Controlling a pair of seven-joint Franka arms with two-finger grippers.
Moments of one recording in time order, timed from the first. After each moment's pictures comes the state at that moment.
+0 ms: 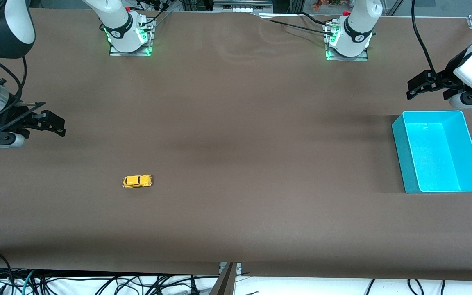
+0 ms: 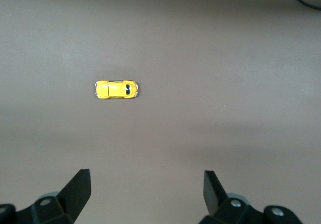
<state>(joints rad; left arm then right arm) -0.09 0.00 0.03 -1.57 -0.01 1.49 -0.08 0.13 0.19 -0.08 -1.50 -0.02 1.73 -0.03</state>
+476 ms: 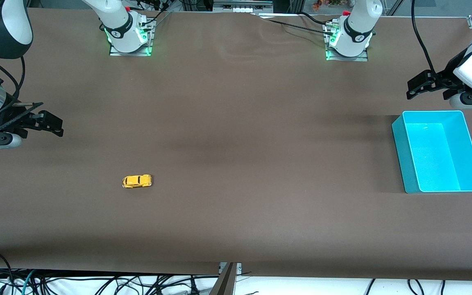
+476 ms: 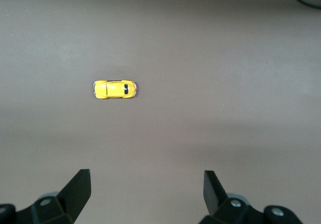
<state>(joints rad) -0.09 0.00 0.03 -1.57 -0.01 1.49 -0.08 0.12 0.19 -0.08 -1.50 -0.02 1.73 -0.03</state>
